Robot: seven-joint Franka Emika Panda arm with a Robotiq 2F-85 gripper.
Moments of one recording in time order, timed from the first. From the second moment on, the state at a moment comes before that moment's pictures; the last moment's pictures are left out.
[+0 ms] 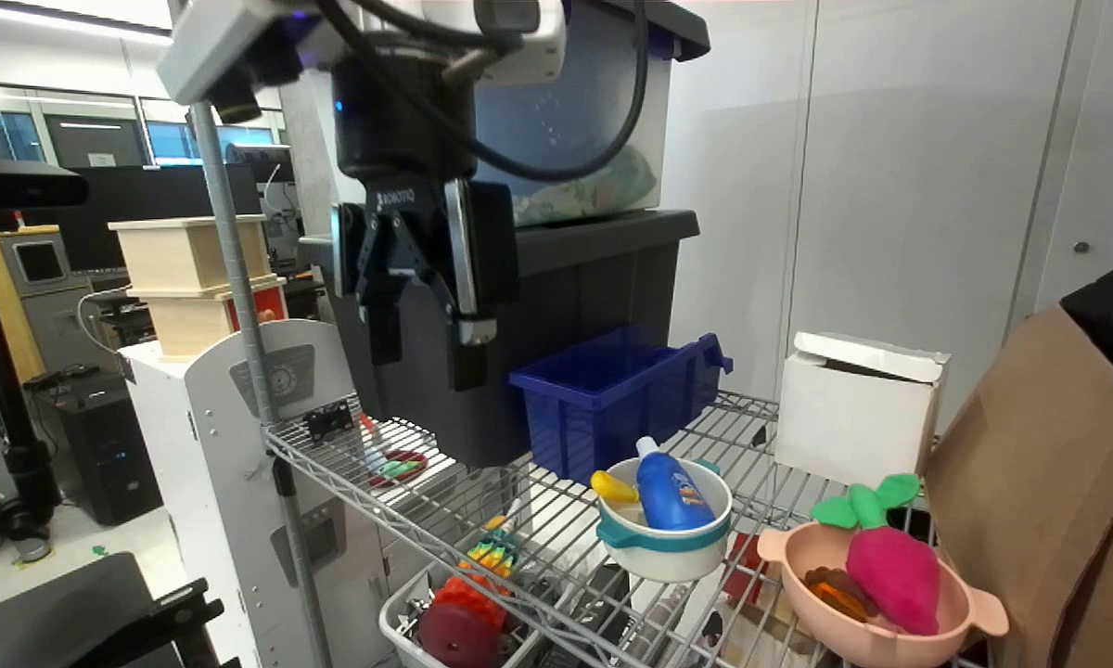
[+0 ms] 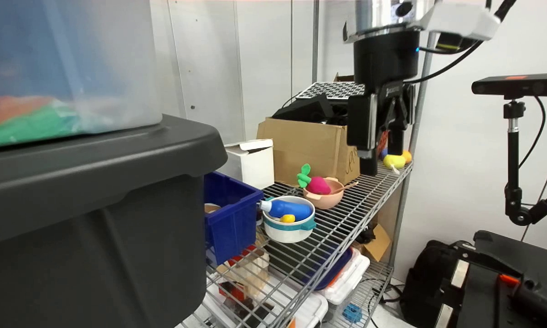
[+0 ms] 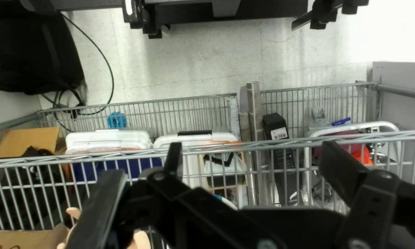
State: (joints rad) arm -0.03 0.03 0.06 -2.36 -0.09 2.29 0.09
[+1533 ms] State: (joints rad) arm -0.12 0.59 -0.12 -1.82 -0.08 2.35 -0.01
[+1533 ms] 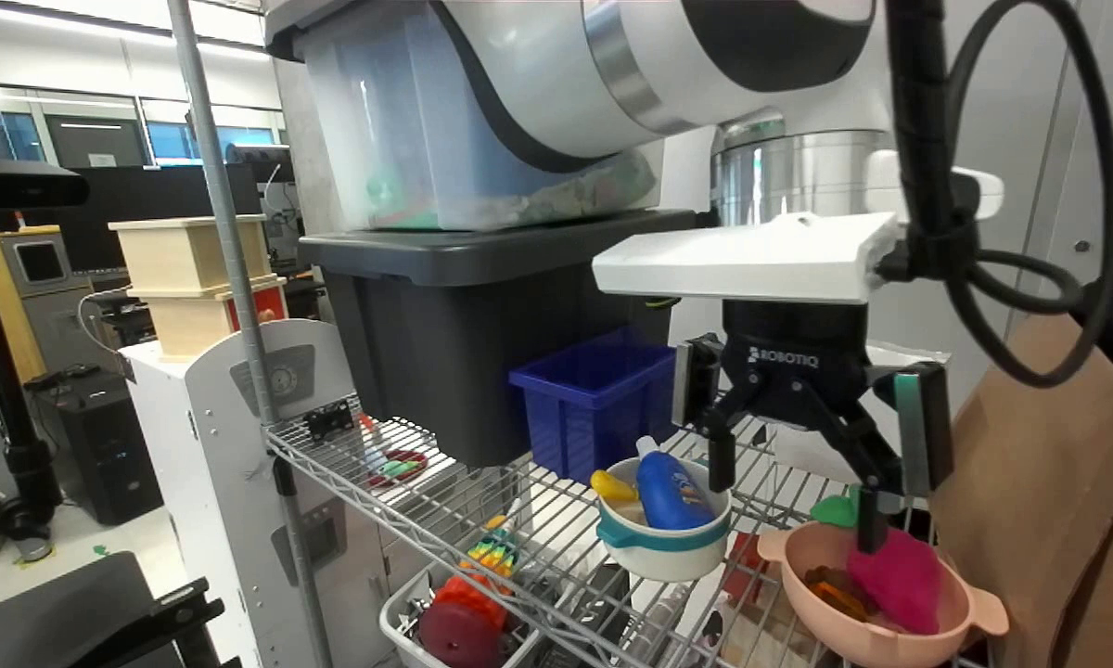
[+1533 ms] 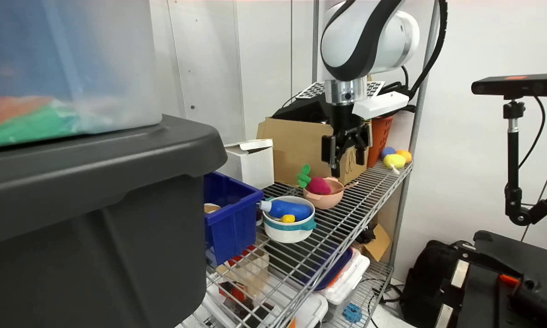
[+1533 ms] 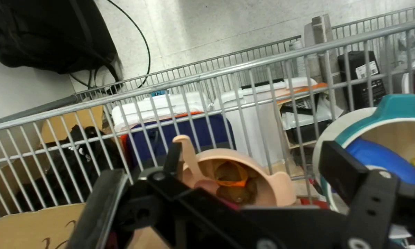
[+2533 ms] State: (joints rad) arm -0.13 0.78 -0.18 -1.66 -0.09 2.35 0.14
